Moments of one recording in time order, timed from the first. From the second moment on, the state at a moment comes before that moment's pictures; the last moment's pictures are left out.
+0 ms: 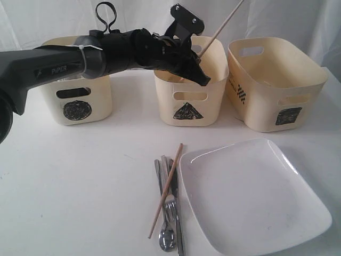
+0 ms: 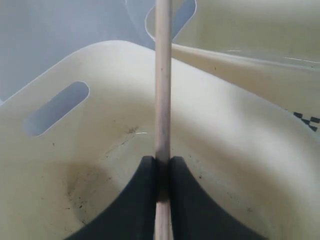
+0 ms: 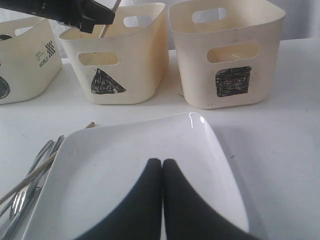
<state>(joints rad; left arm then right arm) -0.64 2.24 -1.95 -0.42 0.22 0.73 0.08 0.01 -0.01 0.10 0.31 0.06</state>
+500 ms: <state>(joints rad) -0.63 2.24 -1.95 -0.42 0.24 0.66 0.08 0.01 -0.01 0.10 0.31 0.06</state>
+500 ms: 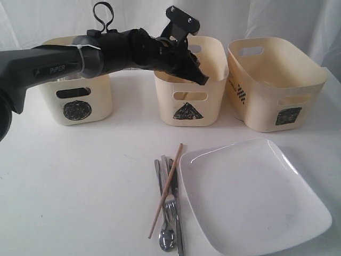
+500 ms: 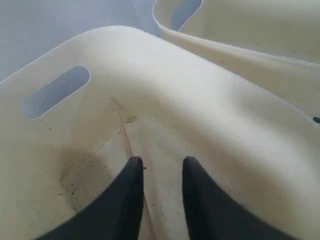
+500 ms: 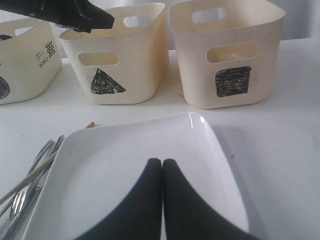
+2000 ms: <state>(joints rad) -0.63 1.68 -1.07 -0.53 0.65 0.60 0.08 0.01 -0.01 0.10 0.31 0.06</state>
